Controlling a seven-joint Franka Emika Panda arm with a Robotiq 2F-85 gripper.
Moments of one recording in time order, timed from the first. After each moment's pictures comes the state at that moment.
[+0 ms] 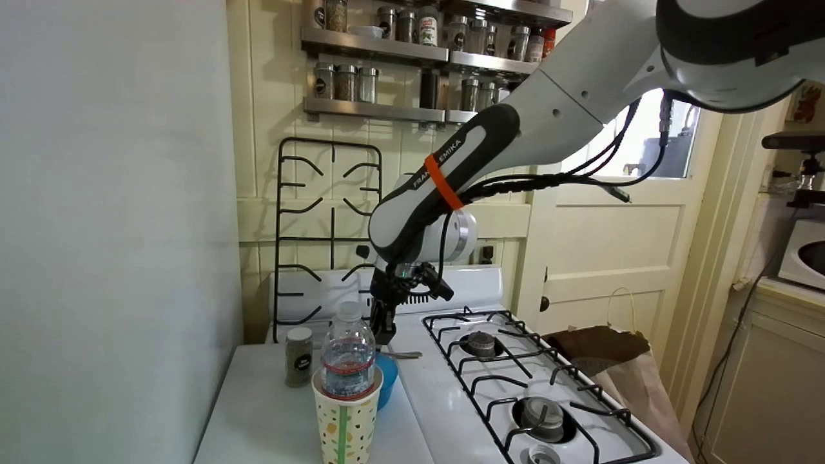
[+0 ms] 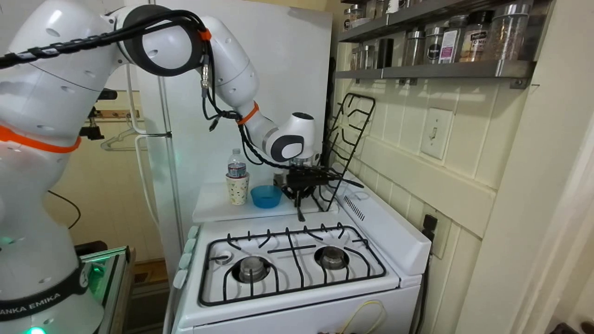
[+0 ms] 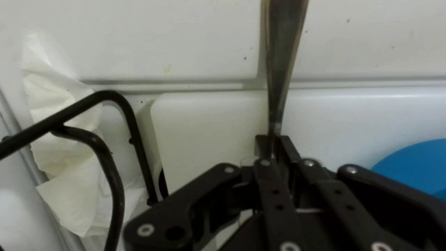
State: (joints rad) arm -0.02 0.55 0.30 -1.92 0.01 2.58 -1.12
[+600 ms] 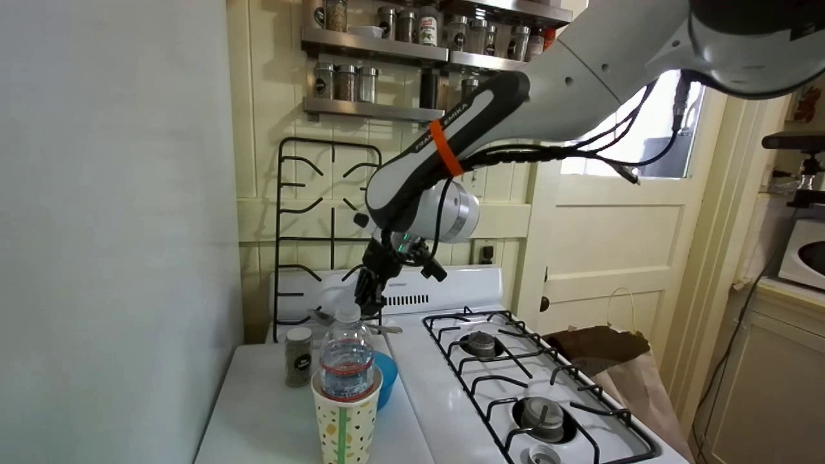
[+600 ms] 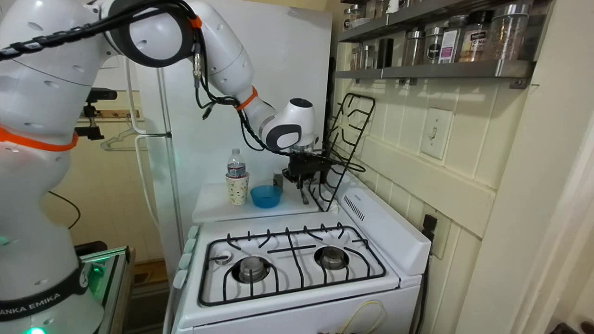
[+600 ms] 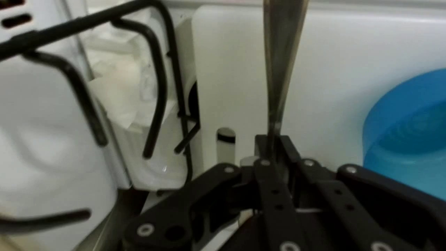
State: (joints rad) arm -0.11 0.48 0.41 -1.94 0.16 2.67 -1.29
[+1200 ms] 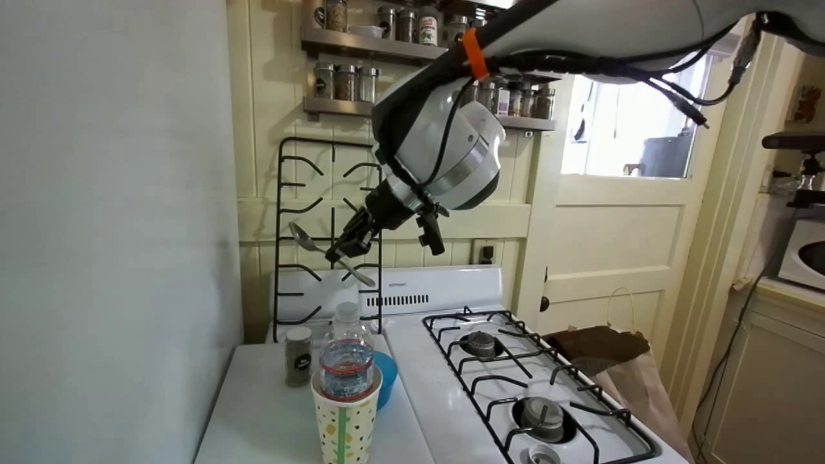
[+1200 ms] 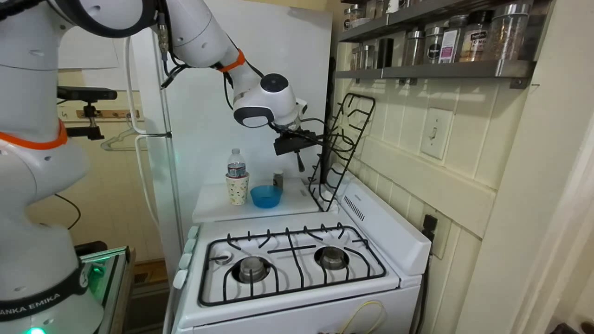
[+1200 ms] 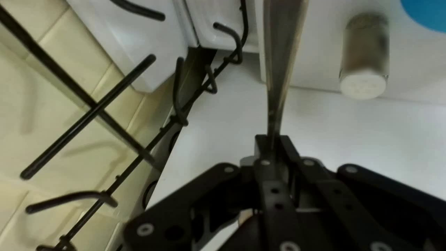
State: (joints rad) arm -0.55 0.33 0.99 -2.13 0.73 3.00 -1.69
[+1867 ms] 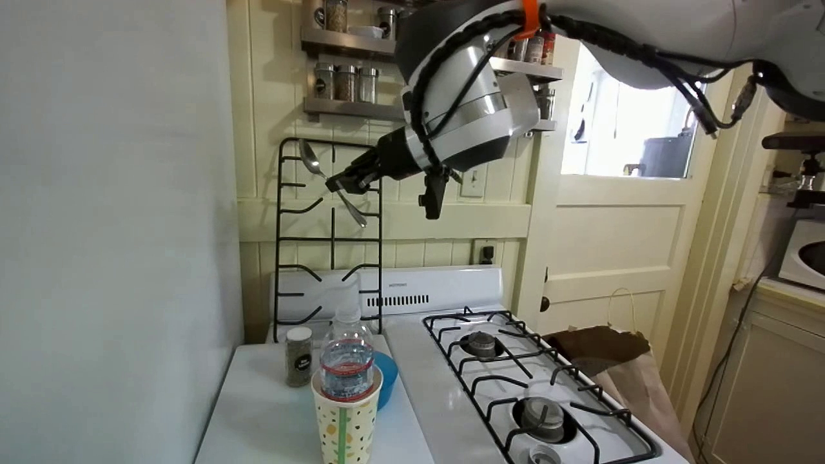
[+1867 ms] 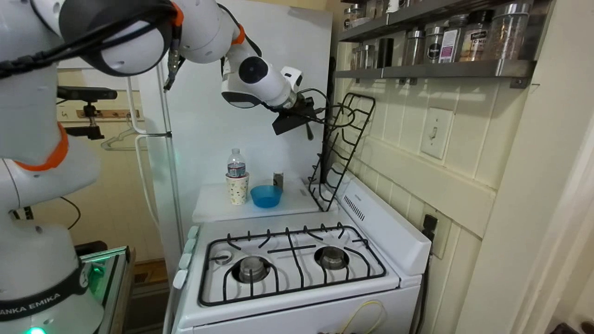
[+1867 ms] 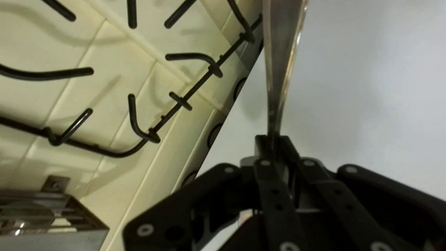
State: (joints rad) arm -0.98 0.66 1.61 -2.16 0.80 3.45 -1.93
